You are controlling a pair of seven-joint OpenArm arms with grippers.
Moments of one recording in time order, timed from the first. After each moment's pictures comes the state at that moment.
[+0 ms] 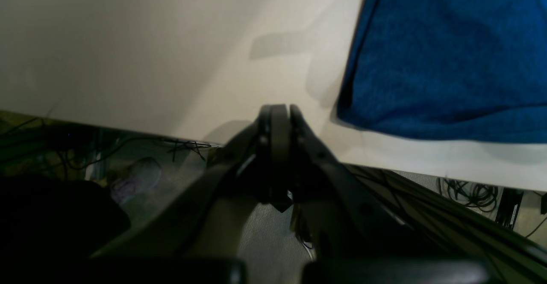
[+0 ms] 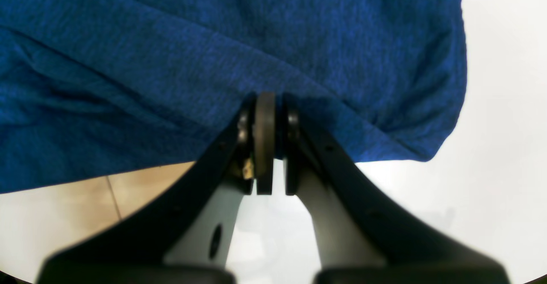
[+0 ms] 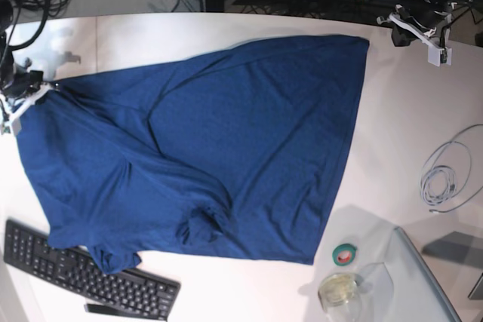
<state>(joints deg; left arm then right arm) 25.9 -6.7 -43.3 87.5 -19.4 -37.8 42.1 -8.2 23.9 14.1 69.0 25.2 15.8 -43.2</state>
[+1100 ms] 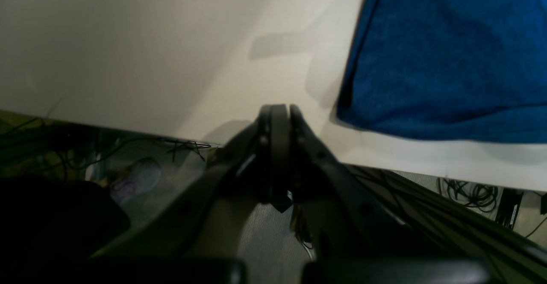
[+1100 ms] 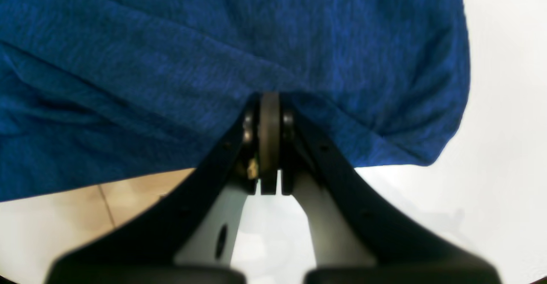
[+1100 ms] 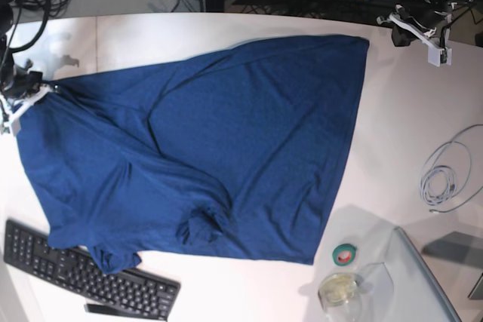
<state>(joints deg) 25.9 -6.7 -43.3 87.5 -19.4 -37.8 42.1 -7.2 23.9 14.2 67.4 25.0 15.8 -43.2</state>
